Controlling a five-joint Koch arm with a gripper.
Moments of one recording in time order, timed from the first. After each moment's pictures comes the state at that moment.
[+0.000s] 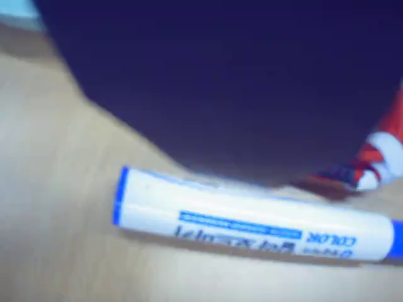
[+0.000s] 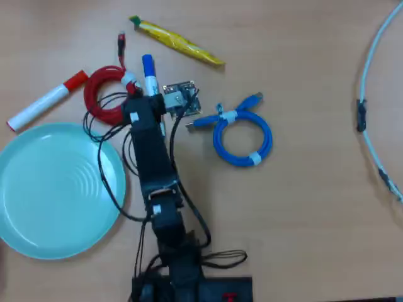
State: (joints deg) arm 77.7 70.7 56.9 85.8 -78.0
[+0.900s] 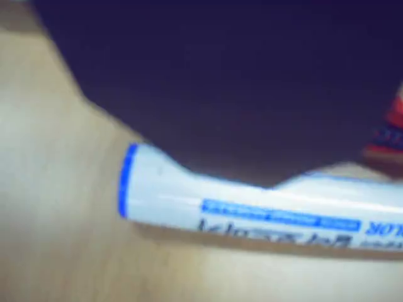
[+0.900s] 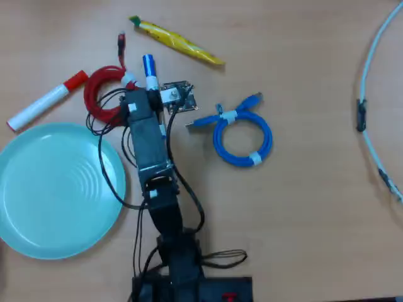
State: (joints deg) arm 77.0 62.1 55.8 85.9 -78.0
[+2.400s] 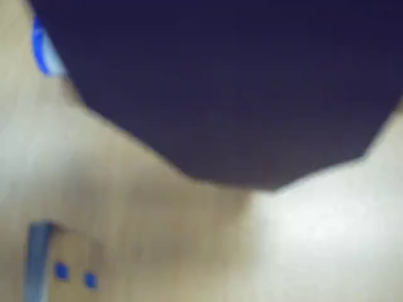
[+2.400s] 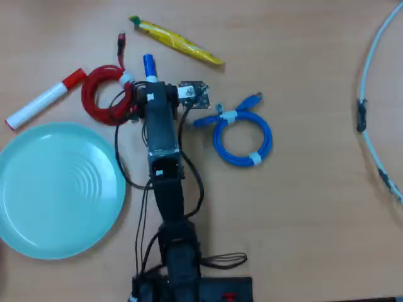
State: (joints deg) arm 83.3 47.5 50.8 78.5 -80.5
